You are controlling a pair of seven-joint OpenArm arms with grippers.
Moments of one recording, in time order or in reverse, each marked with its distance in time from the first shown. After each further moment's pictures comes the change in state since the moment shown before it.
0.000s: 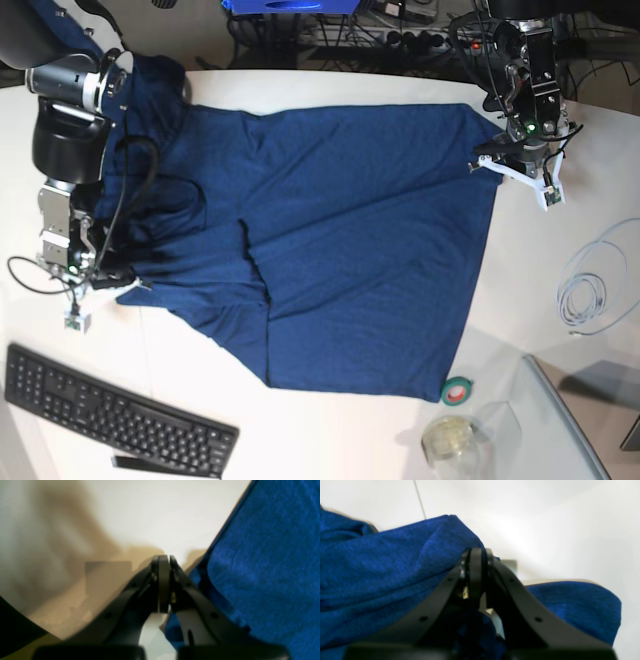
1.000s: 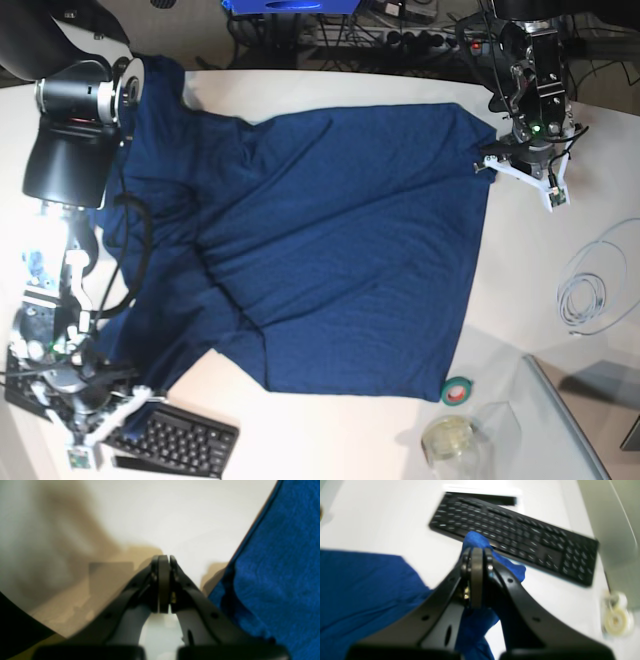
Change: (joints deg) left arm 0.0 -1.3 0.1 0.0 0.0 0.0 0.2; right arm 3.2 -2.6 -9.6 33.9 -0.2 9.6 -8.2
